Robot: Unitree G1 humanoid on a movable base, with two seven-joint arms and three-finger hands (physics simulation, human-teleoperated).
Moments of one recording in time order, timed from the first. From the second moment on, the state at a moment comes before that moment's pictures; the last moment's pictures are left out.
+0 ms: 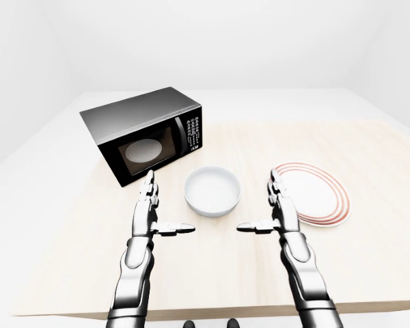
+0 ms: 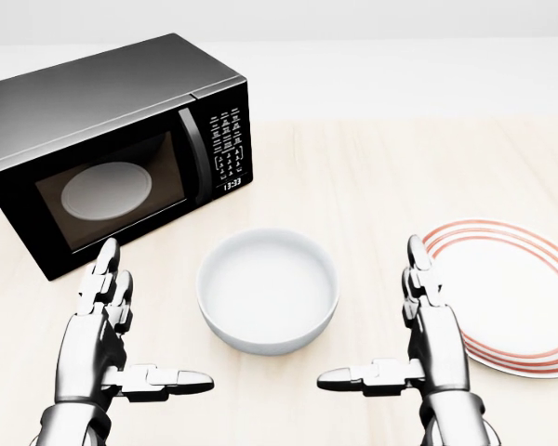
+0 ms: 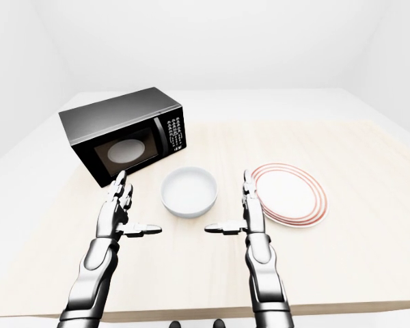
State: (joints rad) left arm -0.01 0.02 0.04 0.02 -0.02 -0.01 -0.04; right arm -0.01 -0.03 -0.03 0.03 -0.05 0.01 0.00
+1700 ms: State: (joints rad) left arm -0.02 0.02 0.04 0.04 -0.01 -0.02 -0.03; right arm -0.40 -0.12 0.06 -0.03 -1.23 -0.09 0.63
